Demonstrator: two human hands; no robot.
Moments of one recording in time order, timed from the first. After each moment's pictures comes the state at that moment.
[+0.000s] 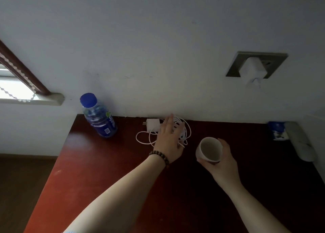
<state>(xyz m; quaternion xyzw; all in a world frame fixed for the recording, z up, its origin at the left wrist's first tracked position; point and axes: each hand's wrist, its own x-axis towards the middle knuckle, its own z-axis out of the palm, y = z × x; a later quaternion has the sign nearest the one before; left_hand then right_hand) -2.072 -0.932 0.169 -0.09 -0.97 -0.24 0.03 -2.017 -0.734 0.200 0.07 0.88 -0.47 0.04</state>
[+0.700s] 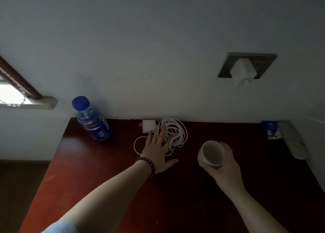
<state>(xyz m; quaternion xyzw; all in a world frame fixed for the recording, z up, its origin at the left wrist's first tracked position) -2.058 -0.957 0.140 -0.18 -0.98 -0.04 -0.06 -2.011 -0.710 0.195 0.08 0.88 -0.47 0.03</state>
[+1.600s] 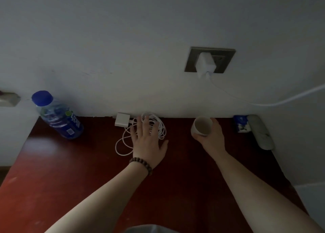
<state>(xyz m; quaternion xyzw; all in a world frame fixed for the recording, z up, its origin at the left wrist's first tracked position) -2.046 -0.875 0.190 -0.01 -0.98 -0.16 0.10 -2.093 -0.646 0.185 0.09 0.89 -0.44 -0.03</state>
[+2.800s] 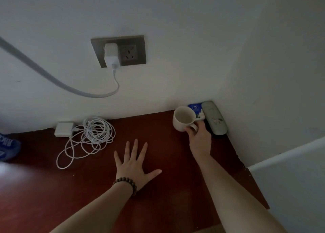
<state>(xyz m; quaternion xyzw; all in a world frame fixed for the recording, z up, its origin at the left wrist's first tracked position) -2.016 -0.747 0.126 -0.05 -0.99 -0.04 -0.12 -2.069 -0.517 0.173 0.19 0.87 -0.44 -0.13</state>
